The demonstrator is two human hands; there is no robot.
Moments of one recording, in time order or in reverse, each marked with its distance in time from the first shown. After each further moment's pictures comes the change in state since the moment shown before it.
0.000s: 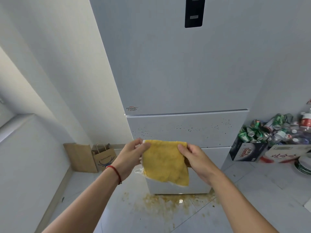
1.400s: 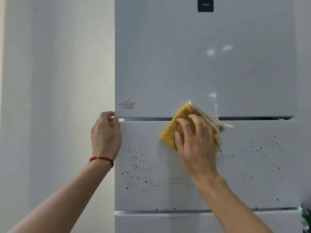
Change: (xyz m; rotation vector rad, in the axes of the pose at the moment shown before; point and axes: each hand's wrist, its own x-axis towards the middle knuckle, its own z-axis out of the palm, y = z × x) left_hand 0.238 -0.078 -0.065 0.256 0.981 1.108; right_hand 0.259 0.095 0.007 -1.128 1.189 -1.256
